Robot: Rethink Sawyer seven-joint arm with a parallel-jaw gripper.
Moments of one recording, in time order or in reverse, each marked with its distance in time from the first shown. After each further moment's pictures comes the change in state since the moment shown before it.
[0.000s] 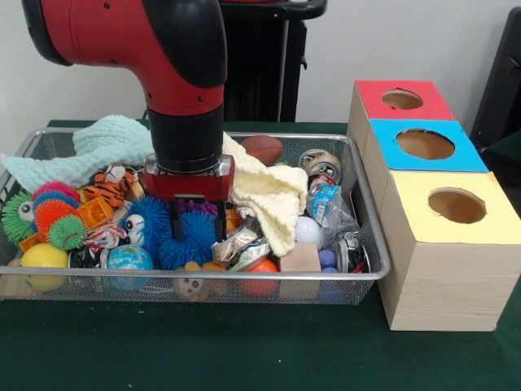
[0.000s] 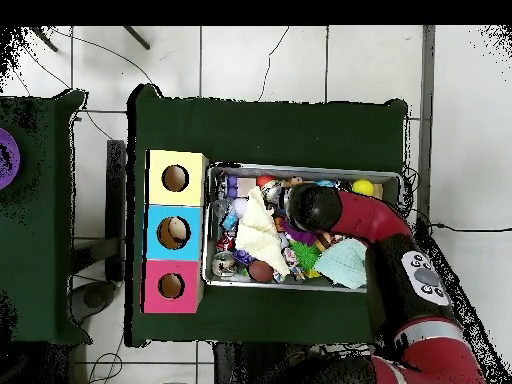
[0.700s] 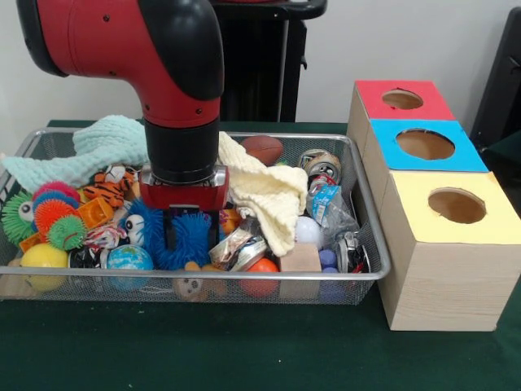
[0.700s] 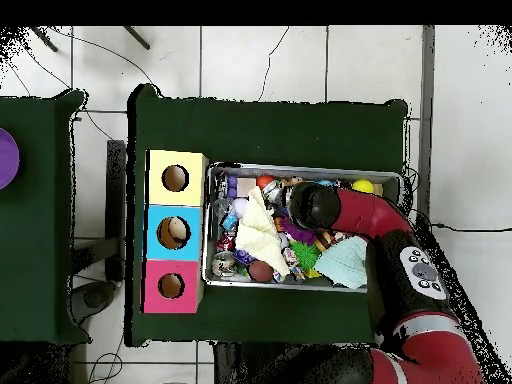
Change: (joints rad) arm 0.002 0.026 0.000 -0.039 -0.047 0.000 0.000
